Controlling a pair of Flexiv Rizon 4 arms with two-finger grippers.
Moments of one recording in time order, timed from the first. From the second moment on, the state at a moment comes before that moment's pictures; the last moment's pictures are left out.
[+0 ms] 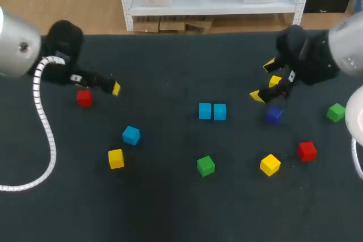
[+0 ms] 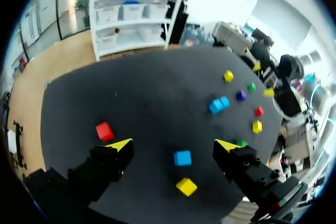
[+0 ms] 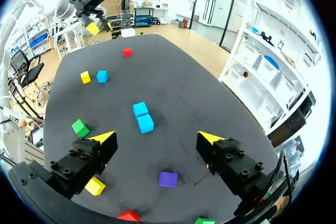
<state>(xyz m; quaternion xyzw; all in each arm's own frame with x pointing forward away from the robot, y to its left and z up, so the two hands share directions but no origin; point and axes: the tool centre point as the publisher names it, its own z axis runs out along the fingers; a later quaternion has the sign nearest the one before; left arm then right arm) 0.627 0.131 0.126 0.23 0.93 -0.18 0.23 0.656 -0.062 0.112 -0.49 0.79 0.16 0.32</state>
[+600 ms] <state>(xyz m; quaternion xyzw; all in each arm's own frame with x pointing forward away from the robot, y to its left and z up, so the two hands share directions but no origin) 0.597 0.089 0.035 0.24 0.96 -0.14 0.07 0.656 -0.062 0.112 -0.49 0.79 0.16 0.32</state>
